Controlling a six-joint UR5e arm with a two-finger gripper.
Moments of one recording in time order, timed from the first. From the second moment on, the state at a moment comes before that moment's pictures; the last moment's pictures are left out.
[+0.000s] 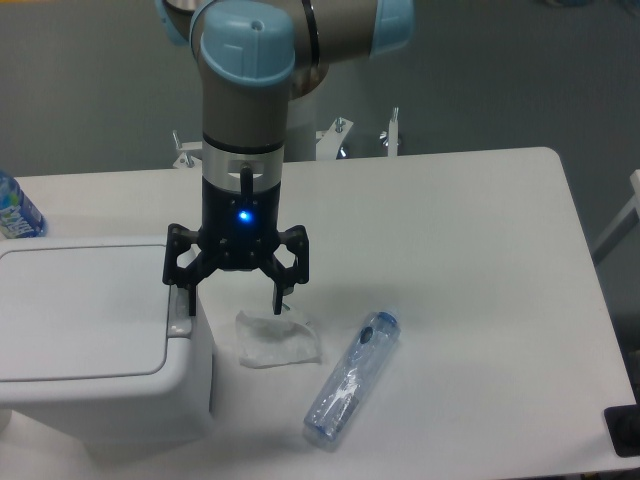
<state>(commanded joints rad) 2.25 -1.79 -1.48 -0.98 1.33 0.09</state>
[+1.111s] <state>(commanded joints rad) 2.31 -1.79 -1.39 -0.98 1.34 0.10</state>
